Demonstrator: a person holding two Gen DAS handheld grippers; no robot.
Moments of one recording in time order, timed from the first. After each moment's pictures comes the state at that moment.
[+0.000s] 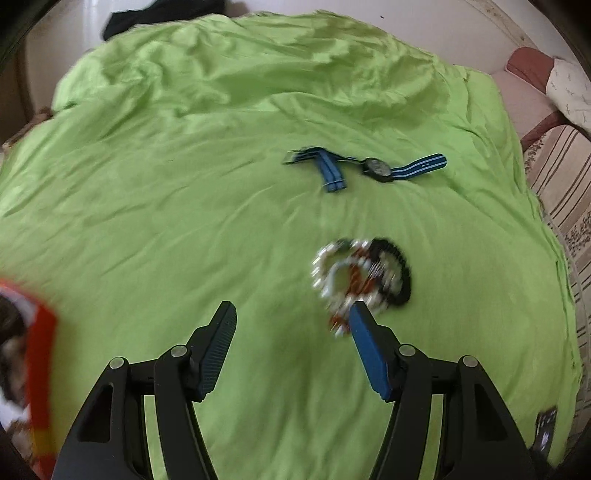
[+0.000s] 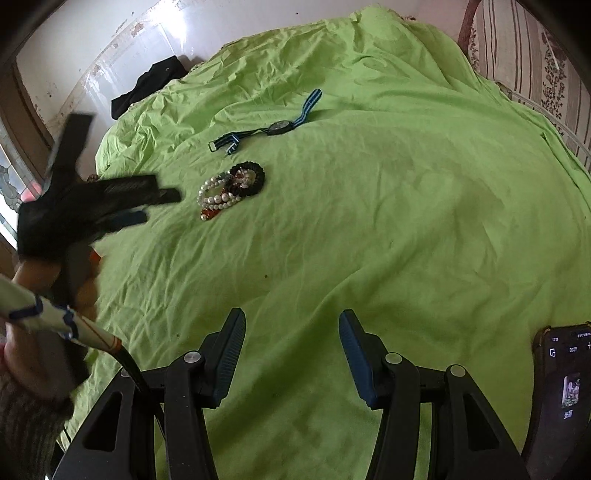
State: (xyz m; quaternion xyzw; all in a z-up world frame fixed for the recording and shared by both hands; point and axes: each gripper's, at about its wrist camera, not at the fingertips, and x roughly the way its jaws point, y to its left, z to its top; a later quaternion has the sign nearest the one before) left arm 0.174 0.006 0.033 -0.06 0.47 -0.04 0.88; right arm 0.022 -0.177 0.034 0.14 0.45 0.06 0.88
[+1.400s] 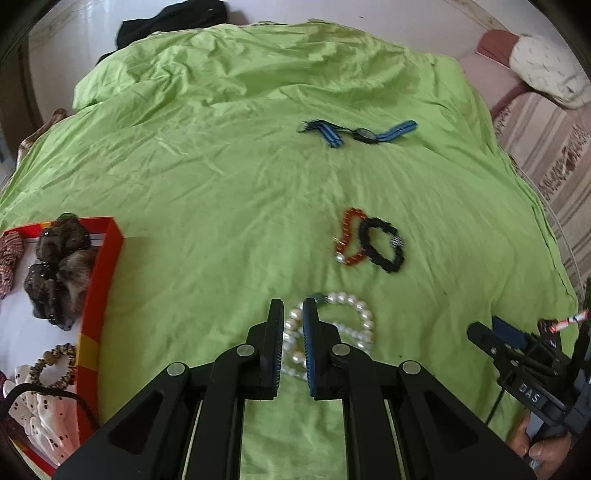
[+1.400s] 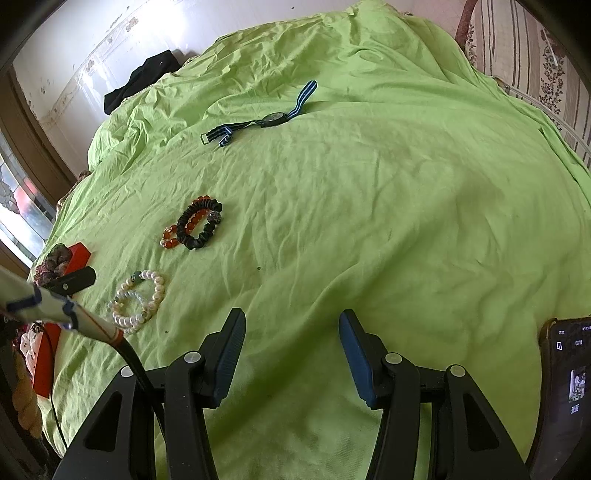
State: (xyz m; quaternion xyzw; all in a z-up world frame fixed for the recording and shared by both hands) left arm 0.050 0.044 0.061 -0.03 0.47 -0.04 0.88; right arm 0.024 -0.174 0.027 0.13 0.46 0.06 0.88
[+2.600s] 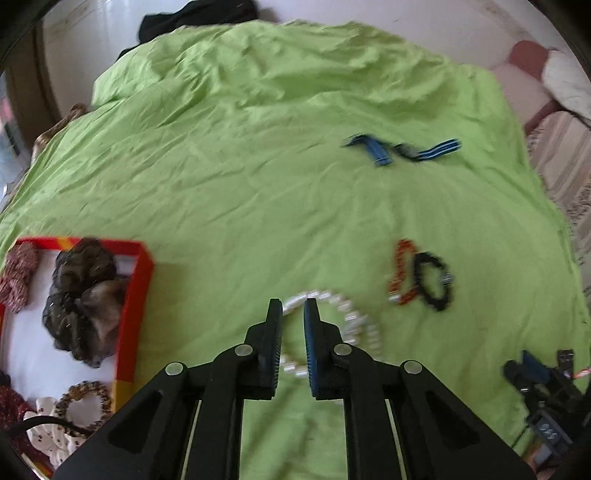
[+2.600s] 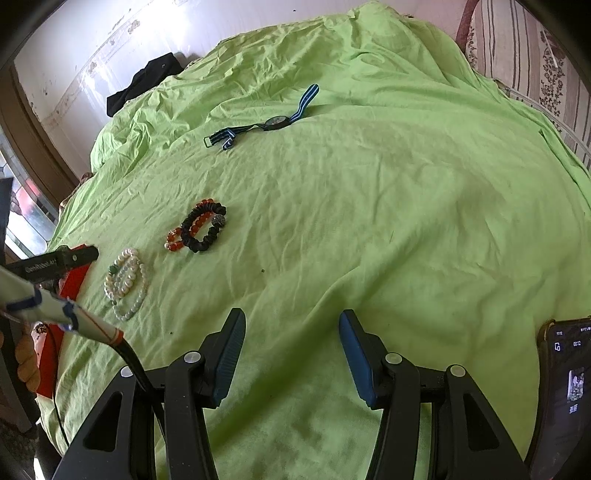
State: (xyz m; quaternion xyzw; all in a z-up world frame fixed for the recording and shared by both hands) left arm 0.086 0.064 0.068 -0.03 0.47 -0.02 0.88; right arm 0.023 -0.174 0.030 0.14 0.46 0.06 0.88
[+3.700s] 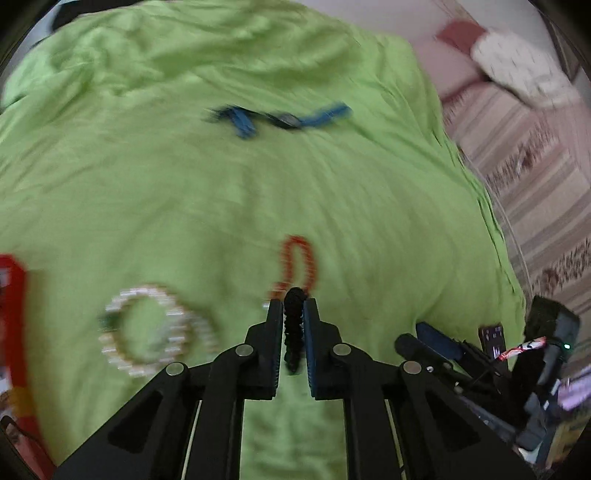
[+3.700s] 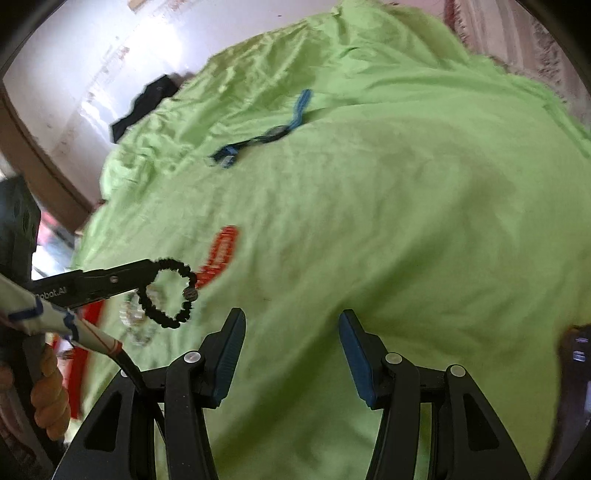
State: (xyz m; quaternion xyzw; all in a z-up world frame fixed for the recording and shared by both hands) left arm 0.096 0.007 0.067 -0.08 0.51 -0.16 0.84; right arm 0.034 -0.192 0.025 0.21 0.44 0.10 0.87
